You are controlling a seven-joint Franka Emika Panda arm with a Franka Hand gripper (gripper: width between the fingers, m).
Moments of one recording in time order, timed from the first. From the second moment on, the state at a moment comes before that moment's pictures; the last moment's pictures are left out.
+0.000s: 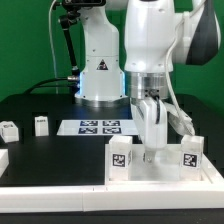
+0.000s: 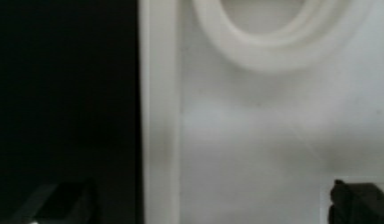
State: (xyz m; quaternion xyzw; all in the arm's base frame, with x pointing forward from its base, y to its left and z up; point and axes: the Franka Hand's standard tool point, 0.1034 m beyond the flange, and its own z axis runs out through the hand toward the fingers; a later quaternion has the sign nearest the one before) arm 0.504 0.070 0.008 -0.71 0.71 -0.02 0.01
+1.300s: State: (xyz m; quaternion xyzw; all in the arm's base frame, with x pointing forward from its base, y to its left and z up) arm 0.493 0.076 0.004 -0.71 0.70 -0.02 0.01
